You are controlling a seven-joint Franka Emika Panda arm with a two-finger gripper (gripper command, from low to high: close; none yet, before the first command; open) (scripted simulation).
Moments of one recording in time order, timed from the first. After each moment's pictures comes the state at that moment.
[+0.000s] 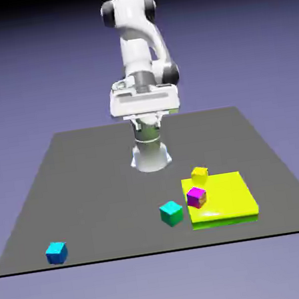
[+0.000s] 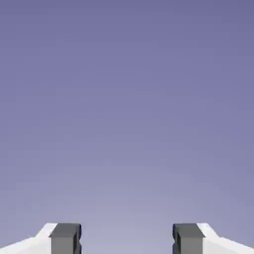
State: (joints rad) arm 0.01 -0.53 -0.02 -2.77 0.01 3.00 0.73
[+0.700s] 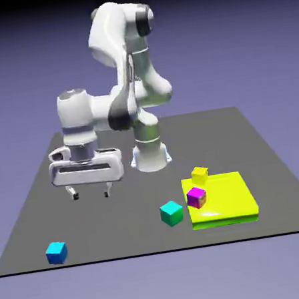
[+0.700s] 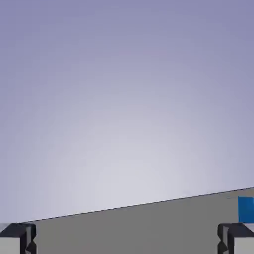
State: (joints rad) arm -0.06 0.23 -0.32 -2.09 0.17 2.41 0.47
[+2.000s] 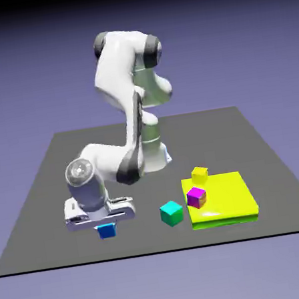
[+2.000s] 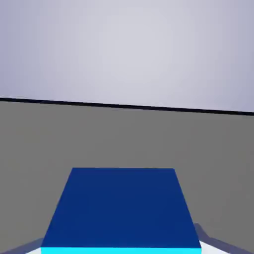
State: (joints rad) arm 0.06 0.46 -0.27 -2.01 0.05 2.08 0.39
